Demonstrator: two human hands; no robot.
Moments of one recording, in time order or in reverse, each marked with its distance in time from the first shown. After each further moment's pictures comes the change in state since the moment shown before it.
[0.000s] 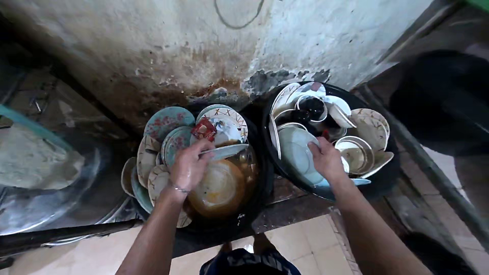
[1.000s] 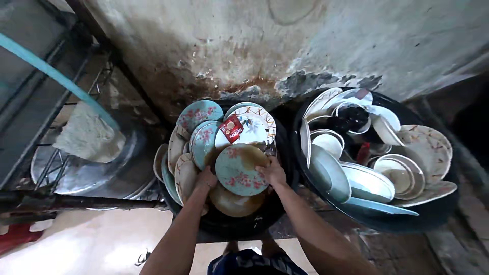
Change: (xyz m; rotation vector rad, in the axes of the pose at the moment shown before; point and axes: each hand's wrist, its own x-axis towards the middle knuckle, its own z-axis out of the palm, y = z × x) left_hand -0.013 -0.144 0.082 0.089 -0.343 -0.859; right_hand -0.008 -0.093 0.196 0.141 -0.450 0.348
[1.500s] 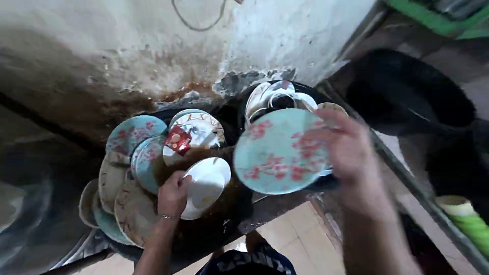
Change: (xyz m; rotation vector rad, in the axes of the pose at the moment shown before) left_hand -0.075 0.051 -0.012 -0.086 0.264 0.547; right_hand -0.176 -0.007 -0.243 0.305 0.524 -0.405
